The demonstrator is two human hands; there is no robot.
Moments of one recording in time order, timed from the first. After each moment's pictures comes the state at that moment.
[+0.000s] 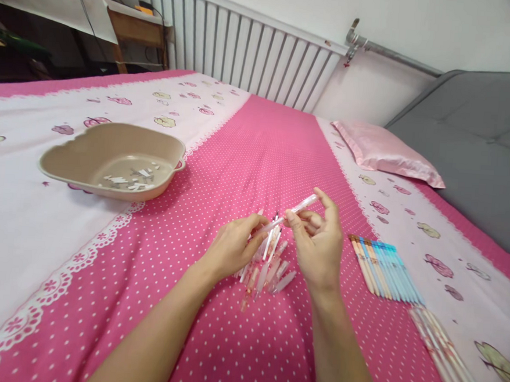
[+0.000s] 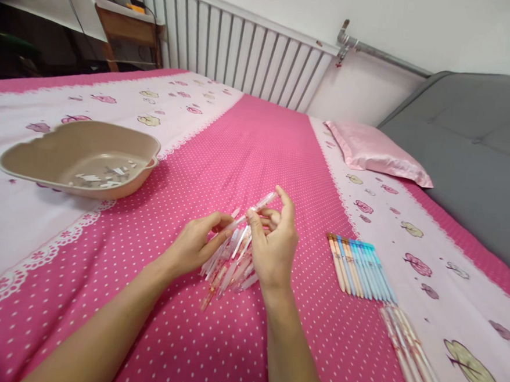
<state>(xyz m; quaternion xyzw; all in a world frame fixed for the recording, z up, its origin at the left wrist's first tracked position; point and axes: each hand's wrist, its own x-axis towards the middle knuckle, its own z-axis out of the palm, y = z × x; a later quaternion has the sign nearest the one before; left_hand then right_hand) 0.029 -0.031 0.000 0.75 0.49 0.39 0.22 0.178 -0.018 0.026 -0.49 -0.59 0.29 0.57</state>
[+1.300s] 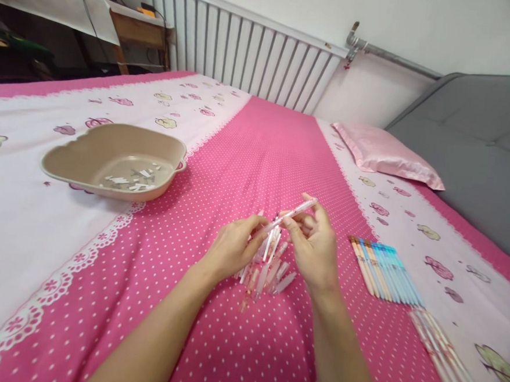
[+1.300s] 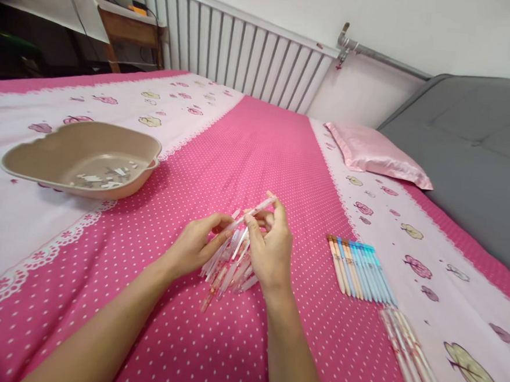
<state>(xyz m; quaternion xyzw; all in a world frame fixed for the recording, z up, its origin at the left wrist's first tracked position) 0.029 -0.031 0.000 0.74 0.49 0.40 0.23 0.179 -0.016 0.025 -0.48 -0.61 0.34 0.53</state>
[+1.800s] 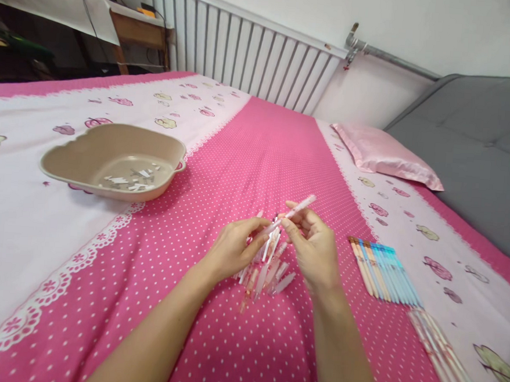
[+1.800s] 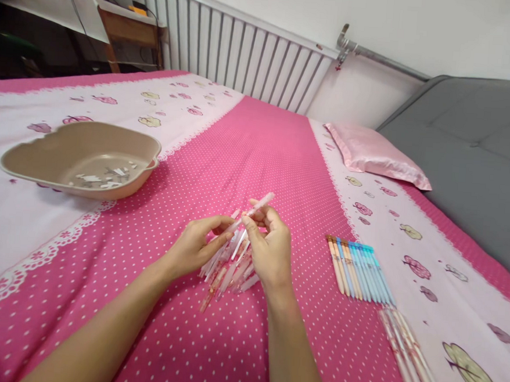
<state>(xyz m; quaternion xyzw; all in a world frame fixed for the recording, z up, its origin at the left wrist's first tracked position) 0.029 -0.030 -0.002 0.74 0.46 0.42 0.25 0.180 -0.017 0.031 -0.49 -0.60 0.39 0.50</state>
